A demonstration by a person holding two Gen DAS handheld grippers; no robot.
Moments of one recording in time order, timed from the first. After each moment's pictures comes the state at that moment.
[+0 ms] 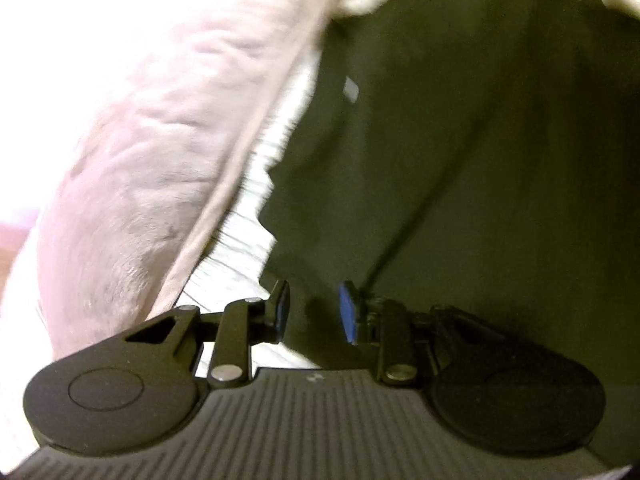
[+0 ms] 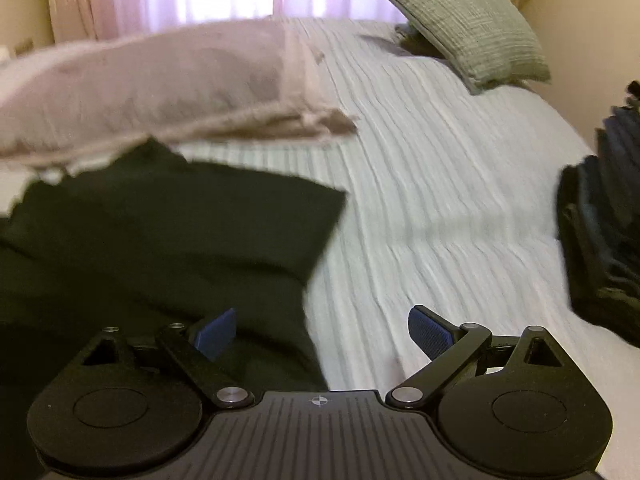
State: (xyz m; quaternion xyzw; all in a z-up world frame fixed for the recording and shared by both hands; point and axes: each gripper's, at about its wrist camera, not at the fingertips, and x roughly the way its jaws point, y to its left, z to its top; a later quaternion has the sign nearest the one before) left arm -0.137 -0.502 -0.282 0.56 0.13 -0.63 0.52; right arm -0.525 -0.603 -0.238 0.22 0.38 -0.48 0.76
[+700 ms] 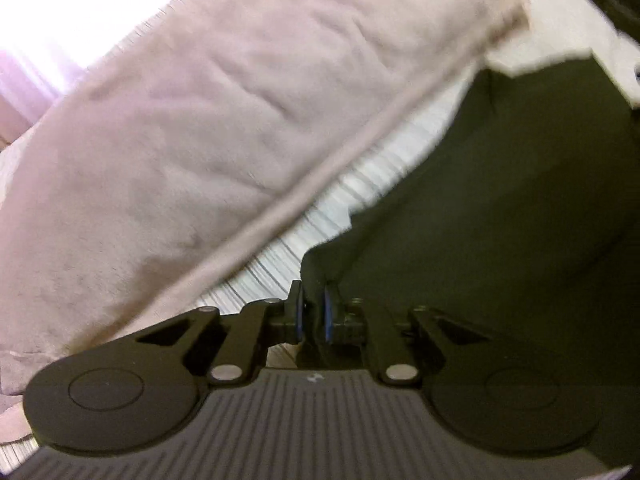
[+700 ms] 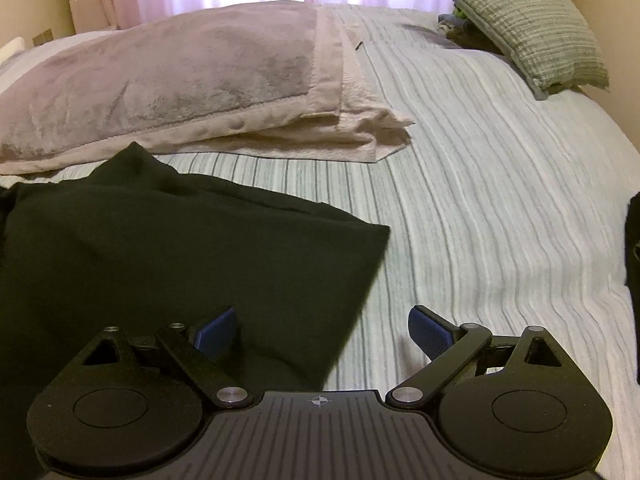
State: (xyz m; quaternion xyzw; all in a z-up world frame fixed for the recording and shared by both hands) left arm -0.097 -0.587 -0.284 0.48 0.24 -0.61 0.59; right arm -0.487 -0.679 -0.286 0.21 0.40 -0.44 0.78
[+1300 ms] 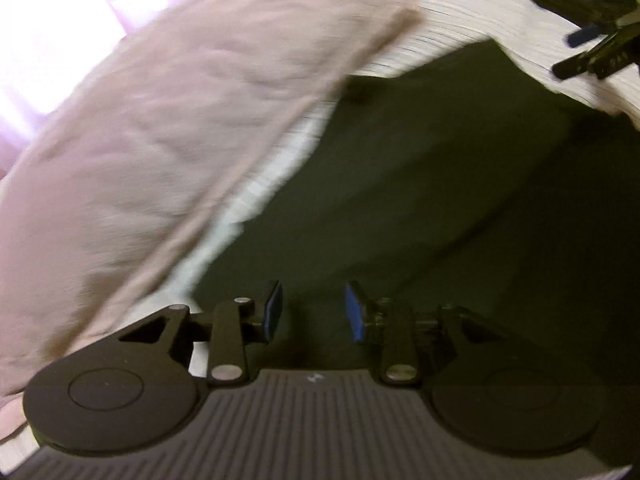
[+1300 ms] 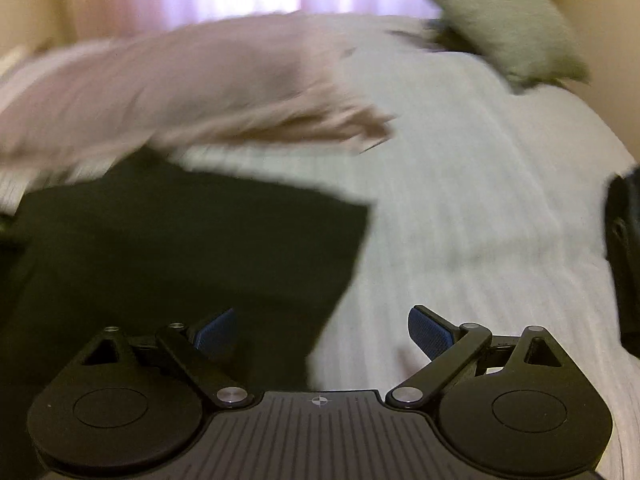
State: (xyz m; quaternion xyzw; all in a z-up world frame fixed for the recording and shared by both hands) left arm -0.178 -0.564 -0.275 0.48 0.21 -0.66 0.54; right arm -0.514 -0.632 -0.273 0.20 0.41 -0.44 0.78
